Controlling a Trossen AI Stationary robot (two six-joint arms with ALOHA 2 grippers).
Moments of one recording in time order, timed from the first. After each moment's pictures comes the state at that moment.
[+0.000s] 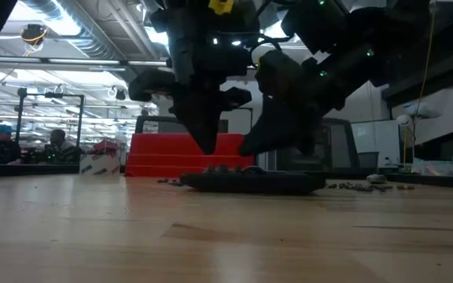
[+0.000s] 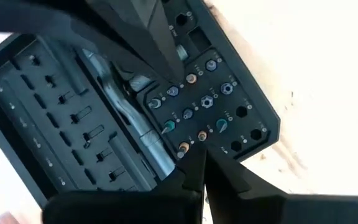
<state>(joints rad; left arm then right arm) 0.01 1.94 1.43 -0.78 0.05 0.75 0.13 1.80 0.81 0.31 0.09 0.60</state>
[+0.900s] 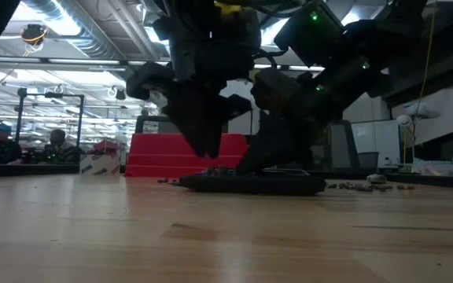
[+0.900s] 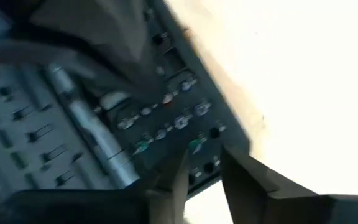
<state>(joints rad) 0.01 1.96 1.43 -0.77 0.18 0.70 0.13 1.88 0.82 0.31 0.06 0.62</state>
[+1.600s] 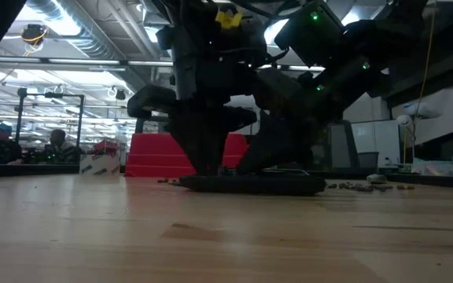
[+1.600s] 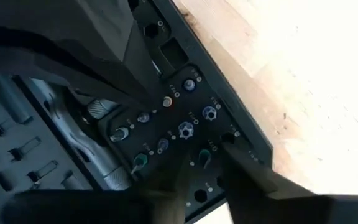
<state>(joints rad) -0.01 2.03 1.43 -0.75 0.11 0.75 0.13 1.88 0.81 0.31 0.06 0.62</state>
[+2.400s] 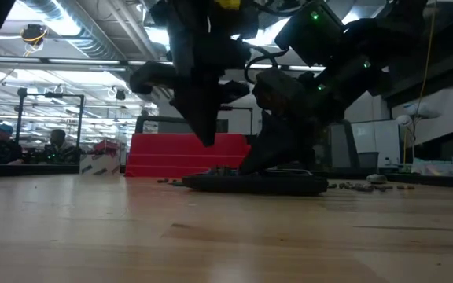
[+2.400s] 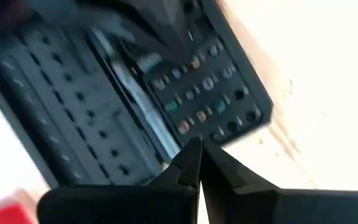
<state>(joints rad) 0.01 1.92 1.45 -0.83 0.02 0.74 0.13 1.88 0.81 0.28 0.06 0.63</state>
